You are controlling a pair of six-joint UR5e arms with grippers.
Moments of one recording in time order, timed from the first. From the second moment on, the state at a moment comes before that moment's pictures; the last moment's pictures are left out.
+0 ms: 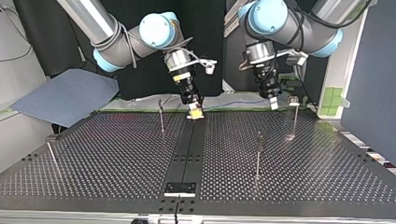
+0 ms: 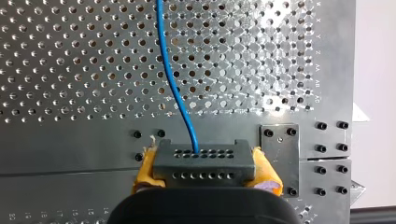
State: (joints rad) left arm -0.36 -1.55 -2.07 -2.51 -2.22 -1.62; right arm 2.39 -1.16 1.55 -0.49 1.65 1.58
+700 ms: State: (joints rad) left arm -0.33 -1.55 -1.97 -2.64 -2.23 -1.61; right arm 2.40 -1.11 1.45 -0.43 1.65 1.56
